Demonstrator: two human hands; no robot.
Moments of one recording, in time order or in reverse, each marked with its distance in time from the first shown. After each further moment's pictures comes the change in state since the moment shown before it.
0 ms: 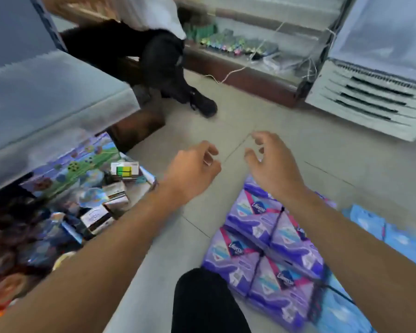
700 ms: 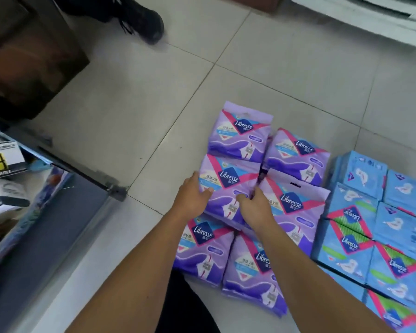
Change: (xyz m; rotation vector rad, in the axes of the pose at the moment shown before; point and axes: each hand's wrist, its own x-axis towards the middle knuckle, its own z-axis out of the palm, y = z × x) left_hand 0.040 -0.101 0.296 -0.099 -0.534 -0.520; right_hand -0.076 0.241 0.138 0.401 -0.224 1.047
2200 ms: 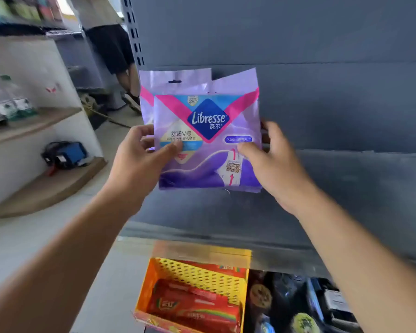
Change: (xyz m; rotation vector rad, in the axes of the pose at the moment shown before) left_hand -0.616 -0.290 -0.458 -0.816 1.619 0.165; right_hand -0.612 -0.295 0.386 -0.017 -1.118 -1.267
